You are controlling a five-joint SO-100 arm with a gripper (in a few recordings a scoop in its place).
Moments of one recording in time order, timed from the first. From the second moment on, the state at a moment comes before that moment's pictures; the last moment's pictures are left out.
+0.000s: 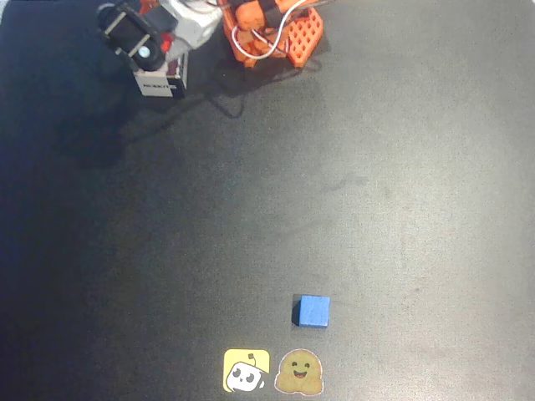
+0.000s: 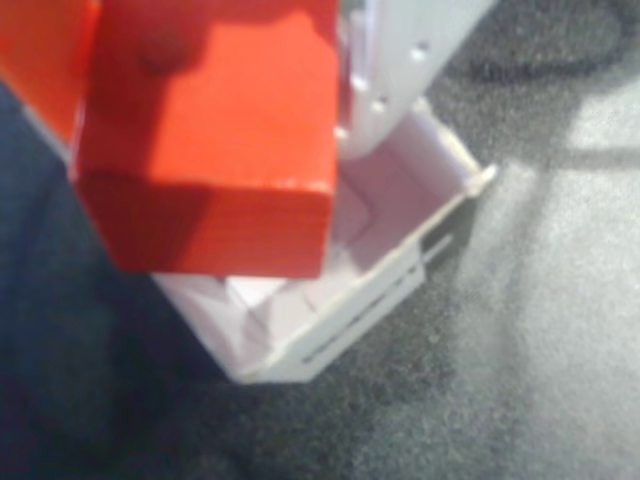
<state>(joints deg) 70.6 175.2 157.1 80.8 61.7</state>
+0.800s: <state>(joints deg) 68.9 184.1 161.4 79.5 57.7</state>
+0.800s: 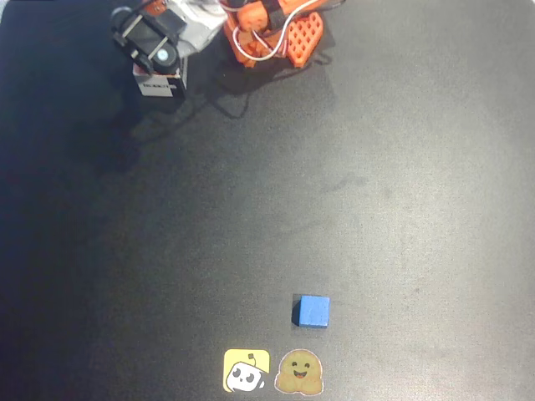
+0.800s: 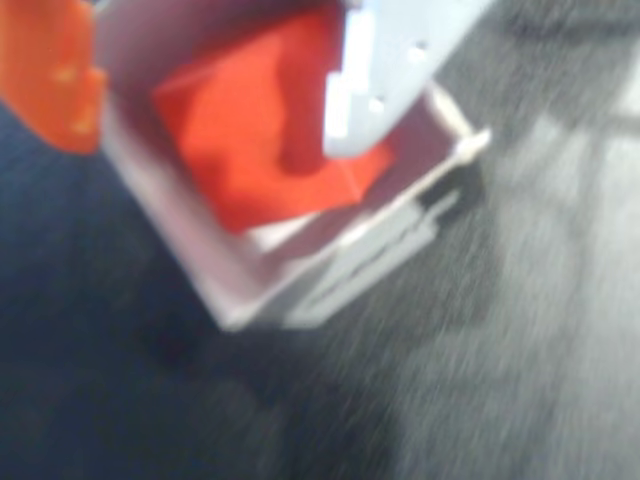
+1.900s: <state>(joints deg) 45.6 131.3 128.2 64.2 61.0</state>
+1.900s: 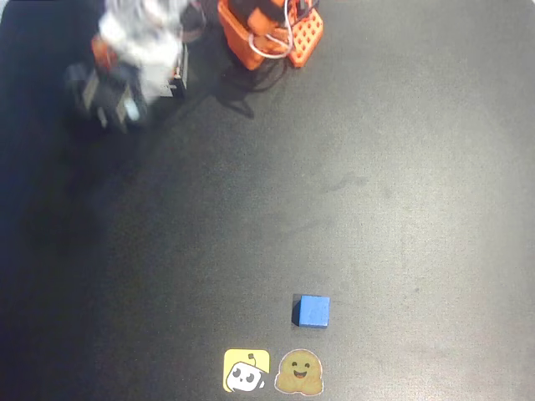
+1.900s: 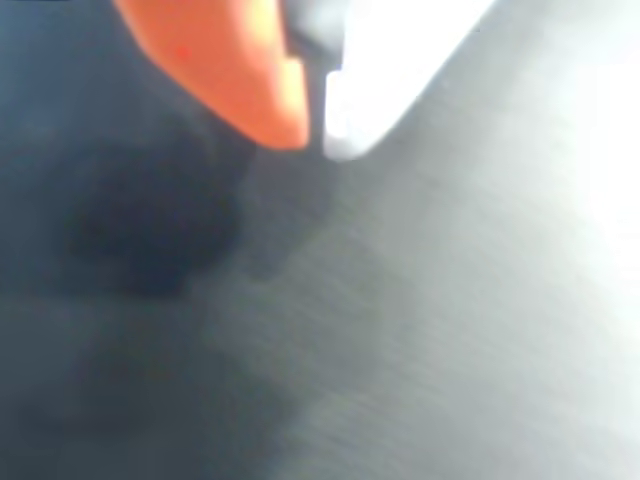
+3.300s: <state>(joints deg) 2.9 182.8 166.9 78.3 85.3</state>
